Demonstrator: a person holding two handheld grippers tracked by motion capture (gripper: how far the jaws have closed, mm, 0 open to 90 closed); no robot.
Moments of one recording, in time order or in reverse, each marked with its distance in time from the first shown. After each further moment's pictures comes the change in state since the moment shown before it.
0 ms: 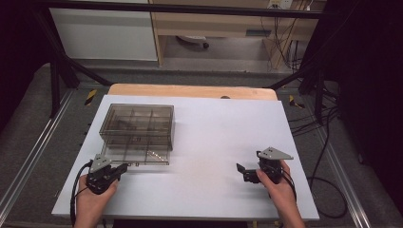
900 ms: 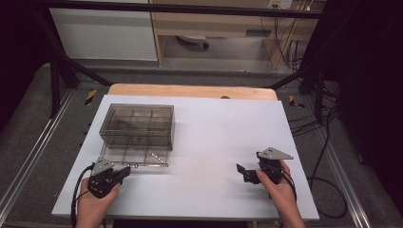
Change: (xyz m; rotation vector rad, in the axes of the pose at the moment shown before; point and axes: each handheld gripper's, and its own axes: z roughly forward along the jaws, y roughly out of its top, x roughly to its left) left arm -0.010 -0.002 -0.007 0.005 -0.029 -0.016; right arm 0.000 0.000 0.000 0.020 0.005 0.024
